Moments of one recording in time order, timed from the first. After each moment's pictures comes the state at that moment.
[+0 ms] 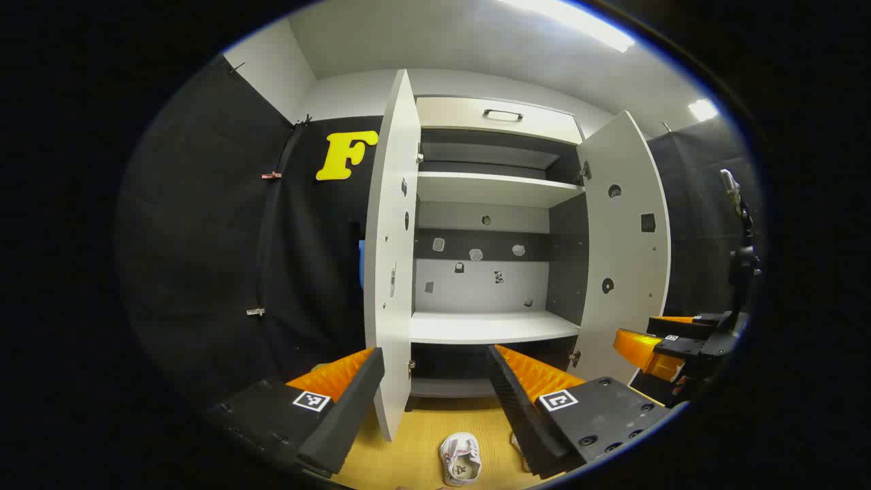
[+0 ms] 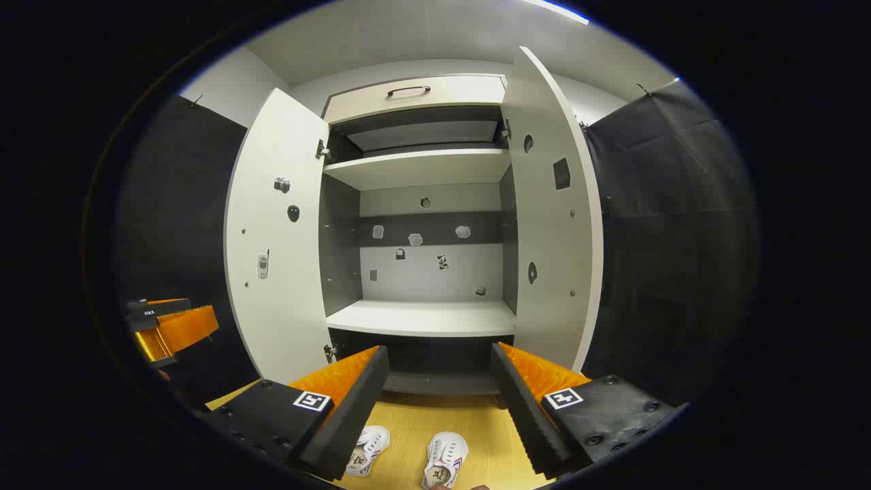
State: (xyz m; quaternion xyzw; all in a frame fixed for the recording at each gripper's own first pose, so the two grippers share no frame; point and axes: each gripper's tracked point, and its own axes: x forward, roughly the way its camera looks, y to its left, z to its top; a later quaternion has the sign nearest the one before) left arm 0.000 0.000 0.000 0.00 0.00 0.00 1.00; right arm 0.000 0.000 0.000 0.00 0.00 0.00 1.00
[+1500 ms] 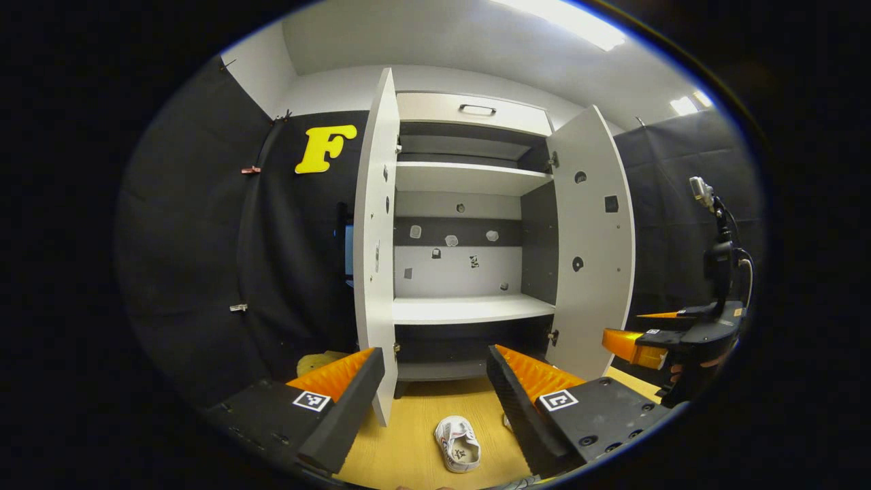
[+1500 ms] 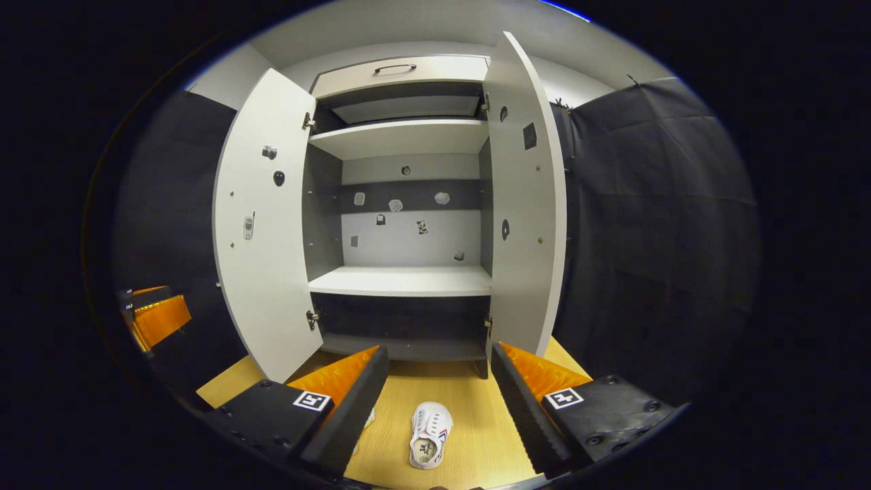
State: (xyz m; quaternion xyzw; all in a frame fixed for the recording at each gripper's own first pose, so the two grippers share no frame) left arm -0.036 -0.002 -0.037 0.01 0.01 -0.07 1.00; right arm -0.036 -0.025 -0.060 0.00 0.07 -0.05 1.00
